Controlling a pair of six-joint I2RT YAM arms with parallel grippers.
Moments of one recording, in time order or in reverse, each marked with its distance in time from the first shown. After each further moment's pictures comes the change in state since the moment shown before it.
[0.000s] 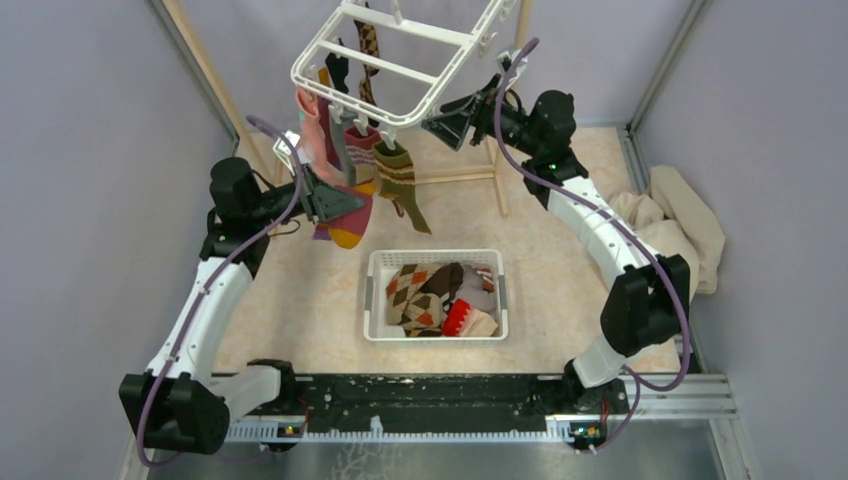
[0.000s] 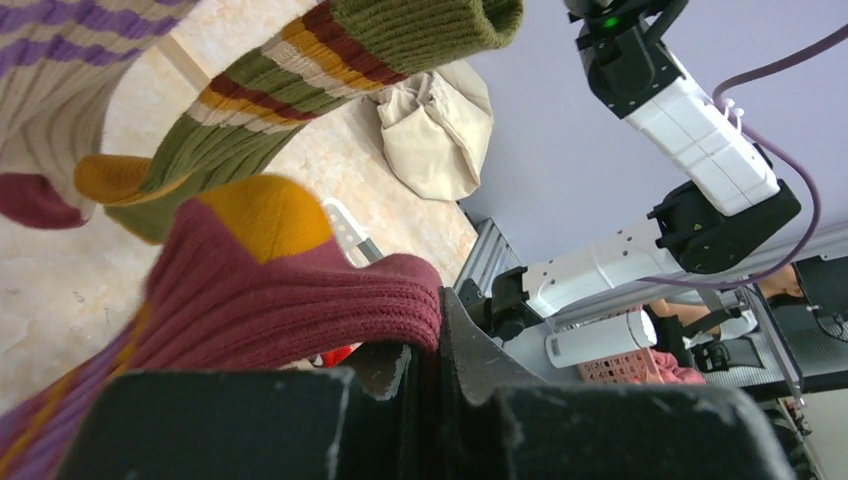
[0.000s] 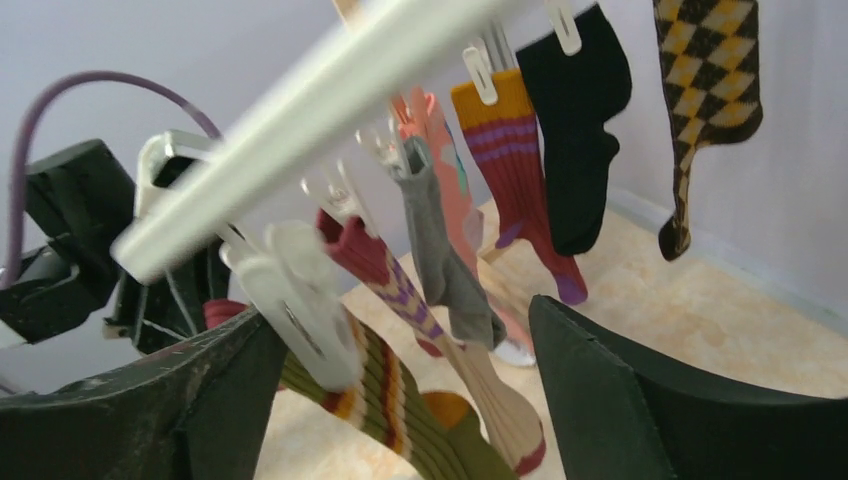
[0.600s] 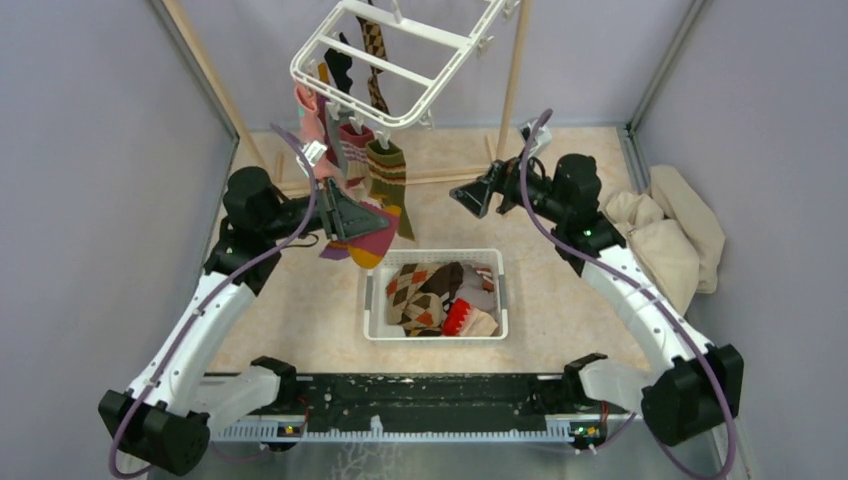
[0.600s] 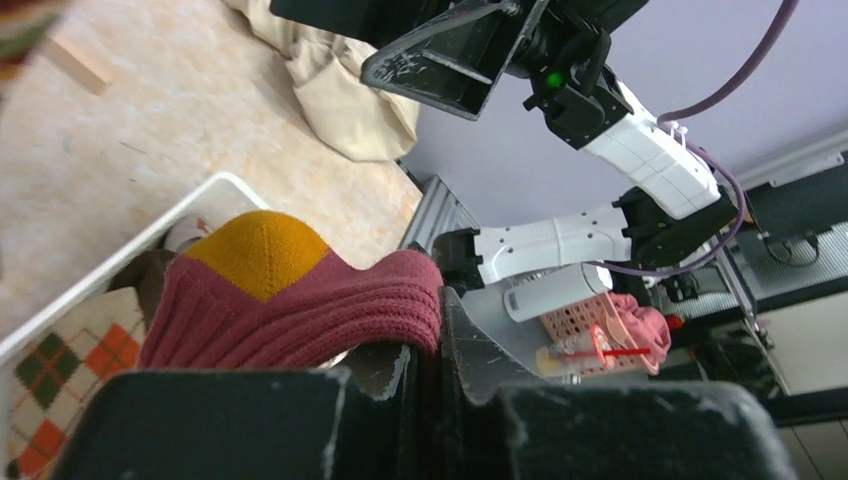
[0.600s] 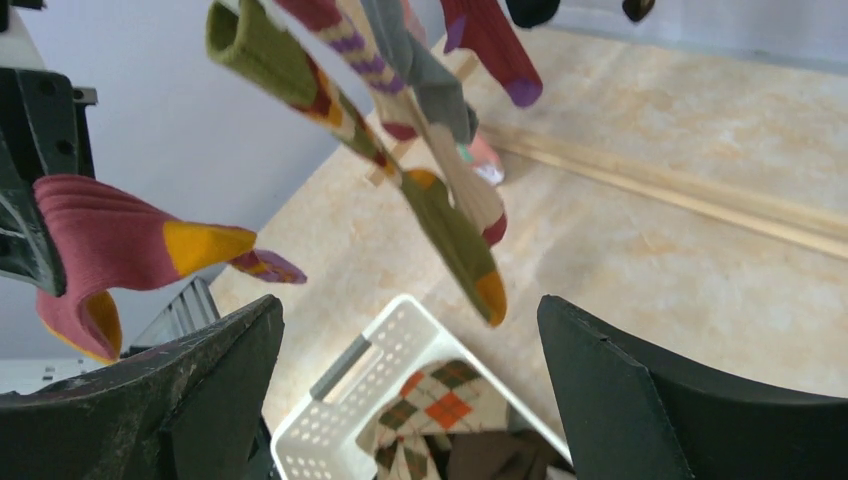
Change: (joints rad) left arm -0.205 -0.092 0.032 -0.070 -0.077 -0.030; right arm 0.000 -0.423 -0.436 -0.326 0.161 -0.109
